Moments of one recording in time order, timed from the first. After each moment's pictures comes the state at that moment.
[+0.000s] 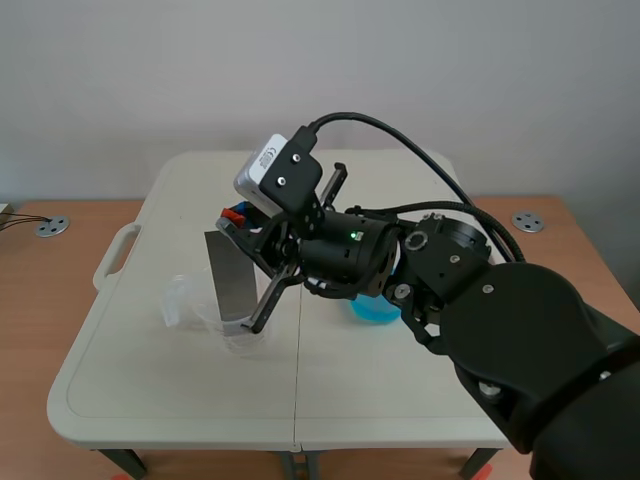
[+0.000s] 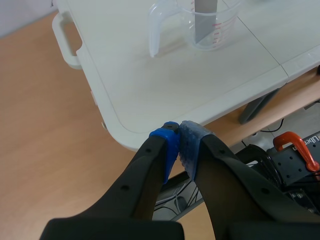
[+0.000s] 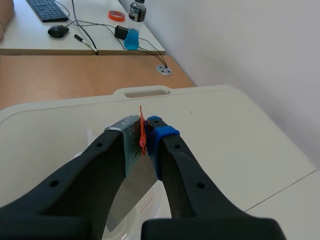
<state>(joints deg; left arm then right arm) 65.9 -28.0 -22.1 114.8 -12.3 -23.0 -9.7 9.9 4.0 -24.5 68.8 -23.0 34.1 25.5</state>
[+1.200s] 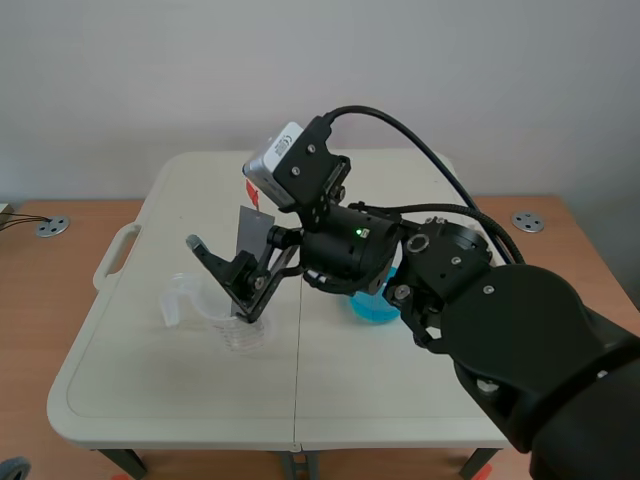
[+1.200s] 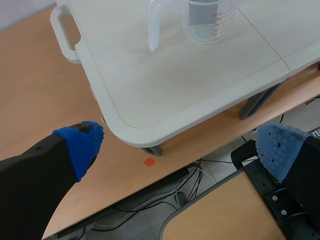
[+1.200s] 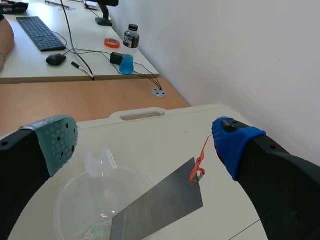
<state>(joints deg) 65.9 -28.0 -22.1 114.8 -12.3 -23.0 -8.4 10.2 4.0 -24.5 67.8 -19.9 32.9 31.2</state>
